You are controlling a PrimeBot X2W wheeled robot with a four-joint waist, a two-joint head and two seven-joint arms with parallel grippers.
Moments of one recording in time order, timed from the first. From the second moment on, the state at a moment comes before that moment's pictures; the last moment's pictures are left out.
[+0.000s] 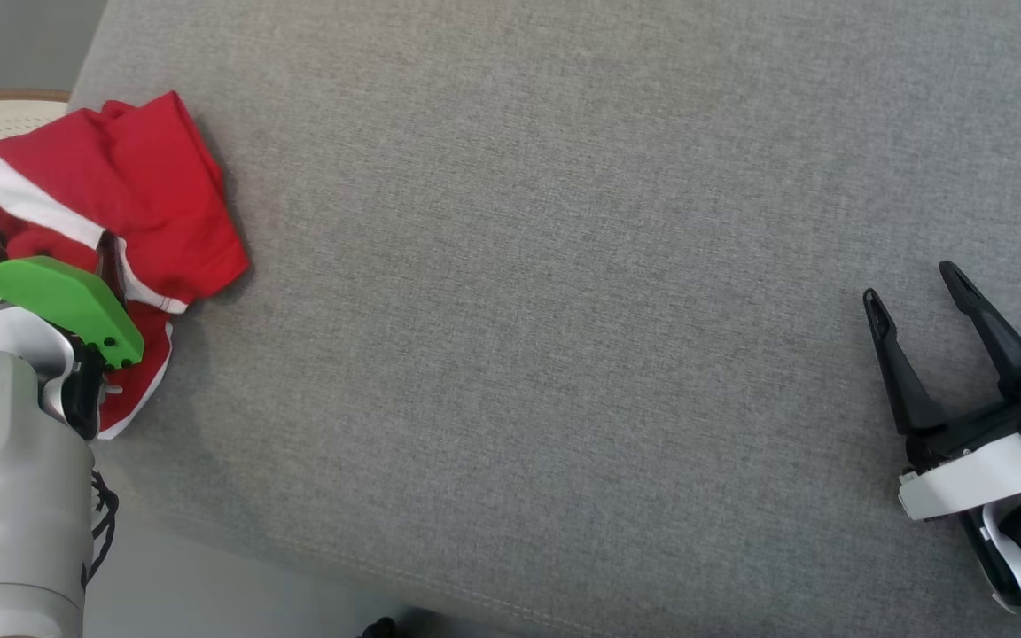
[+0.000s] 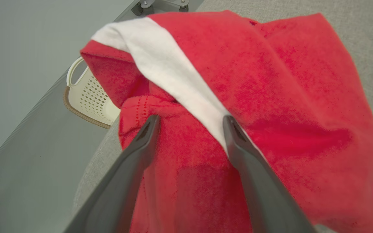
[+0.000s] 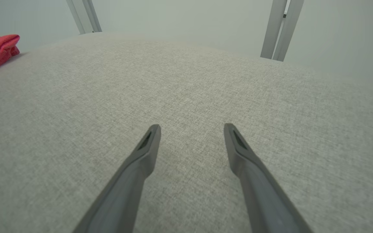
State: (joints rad) left arm -0.86 0.25 0.06 1.11 -0.30 -0.12 0.02; right arm -0.12 -0.41 0.10 0.04 0.20 0.13 -0.26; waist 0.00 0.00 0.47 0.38
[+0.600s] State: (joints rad) left arm -0.80 0.31 0.02 0.91 -0.35 -0.13 -0.26; right arm -0.16 -0.29 0.14 0.07 0.20 0.13 -0.26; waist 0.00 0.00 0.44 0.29
